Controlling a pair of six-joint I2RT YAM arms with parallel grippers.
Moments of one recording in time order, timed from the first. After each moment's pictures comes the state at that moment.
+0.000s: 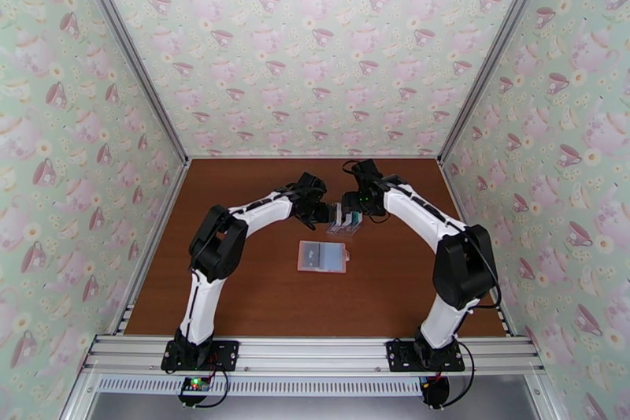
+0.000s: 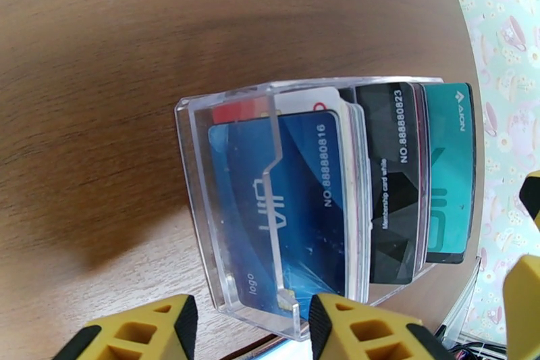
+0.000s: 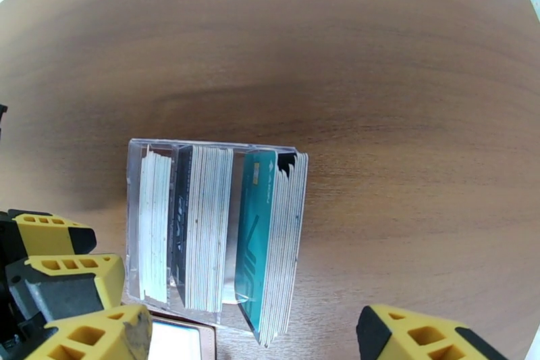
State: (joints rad) left arm -0.62 2.16 1.63 -0.45 0.31 -0.57; right arm 0.41 1.77 1.44 -0.80 0.12 0.36
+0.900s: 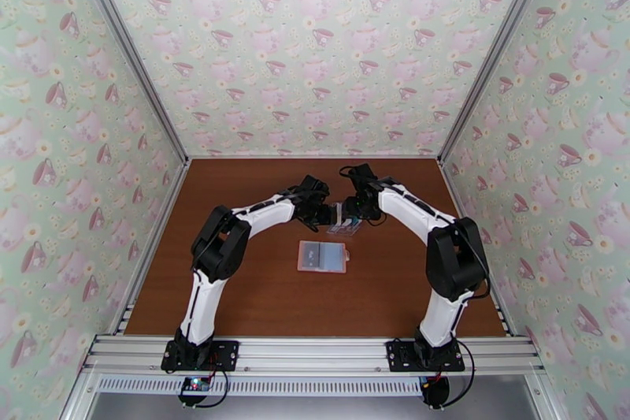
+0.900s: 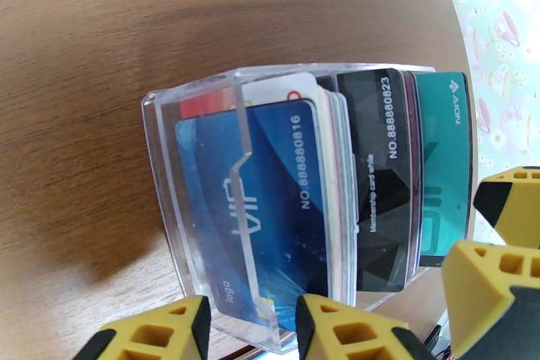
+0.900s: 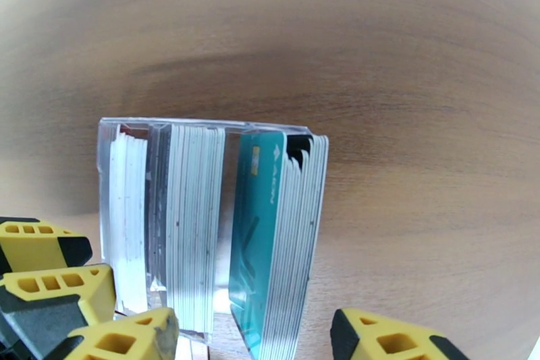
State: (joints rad) left arm -0.64 2.17 1.61 -0.40 0.33 -0.59; right arm 0.41 1.84 1.44 -0.80 0.10 0.35
